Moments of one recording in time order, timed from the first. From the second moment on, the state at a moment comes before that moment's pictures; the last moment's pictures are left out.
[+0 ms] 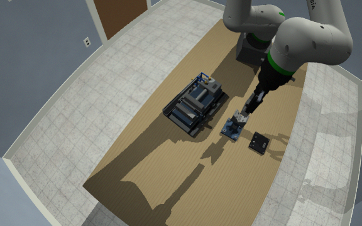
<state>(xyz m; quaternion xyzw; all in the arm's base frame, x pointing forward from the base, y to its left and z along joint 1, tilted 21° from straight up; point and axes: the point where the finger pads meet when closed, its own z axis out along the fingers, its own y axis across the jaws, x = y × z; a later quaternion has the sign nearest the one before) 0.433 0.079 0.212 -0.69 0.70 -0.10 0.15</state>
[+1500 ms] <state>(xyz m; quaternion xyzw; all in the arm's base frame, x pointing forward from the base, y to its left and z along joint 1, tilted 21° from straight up) 0.434 0.090 0.211 -0.65 0.72 -0.25 -0.01</state>
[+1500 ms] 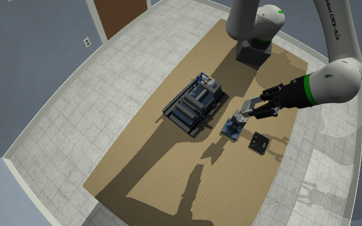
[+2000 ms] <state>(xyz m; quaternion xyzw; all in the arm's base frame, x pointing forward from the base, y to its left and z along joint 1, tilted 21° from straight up) 0.435 0.094 0.209 -0.63 0.71 -0.30 -0.07</state>
